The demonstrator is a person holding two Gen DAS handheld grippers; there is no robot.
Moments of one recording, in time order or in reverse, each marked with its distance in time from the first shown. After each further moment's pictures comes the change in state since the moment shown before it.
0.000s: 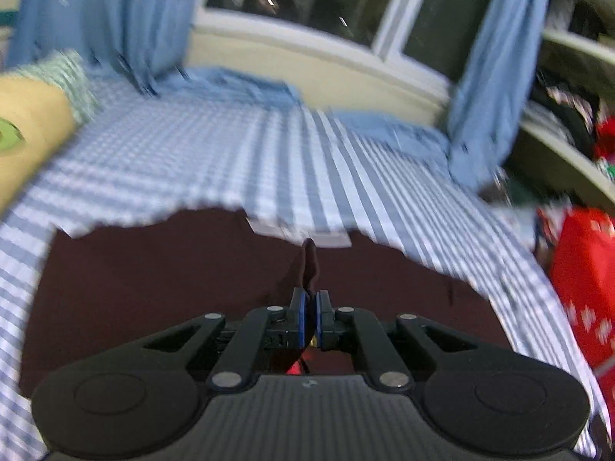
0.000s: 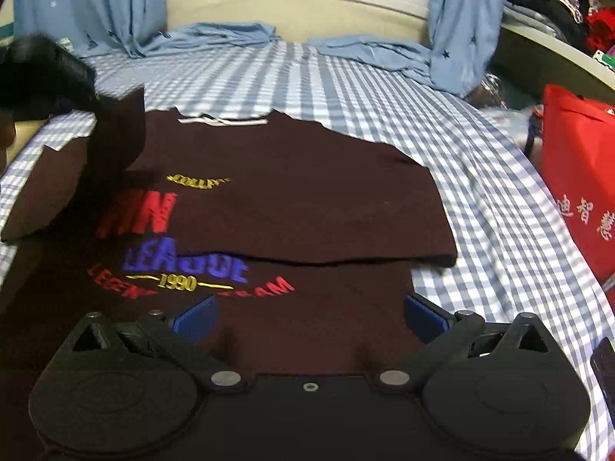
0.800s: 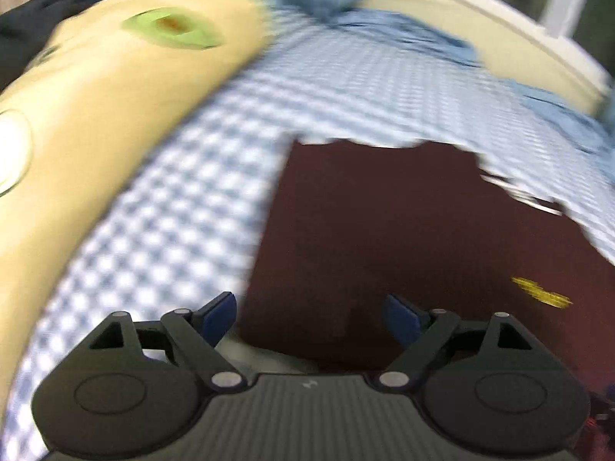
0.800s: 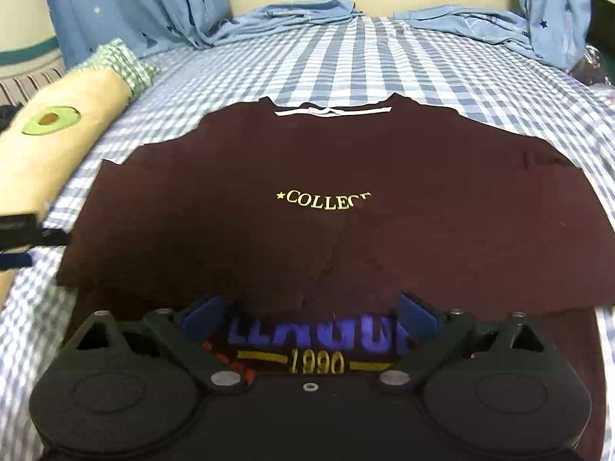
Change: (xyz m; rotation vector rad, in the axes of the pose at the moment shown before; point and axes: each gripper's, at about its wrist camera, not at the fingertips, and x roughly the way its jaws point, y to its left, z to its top) left arm -0.026 0.202 -0.011 -0.246 0.146 0.455; right arm 0.095 0.095 0.062 0.025 0.073 0.296
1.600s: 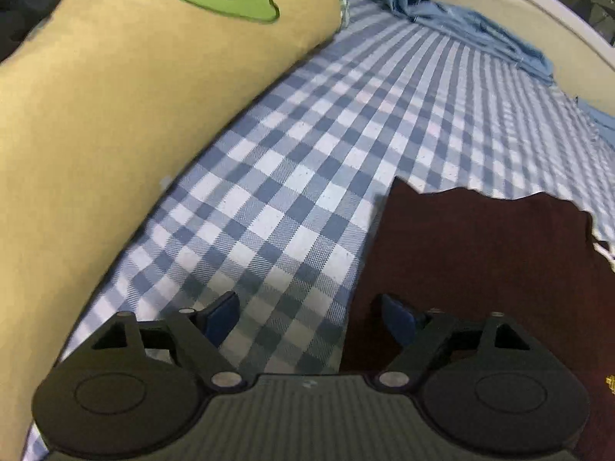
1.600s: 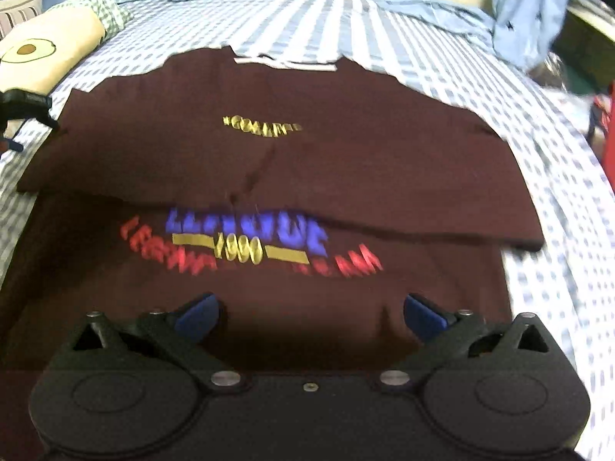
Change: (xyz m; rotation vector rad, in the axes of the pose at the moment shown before) left arm 0.094 0.043 0.074 -0.067 0.037 0.053; right arm -0.061 -0.017 -0.068 -0.080 0.103 -0.185
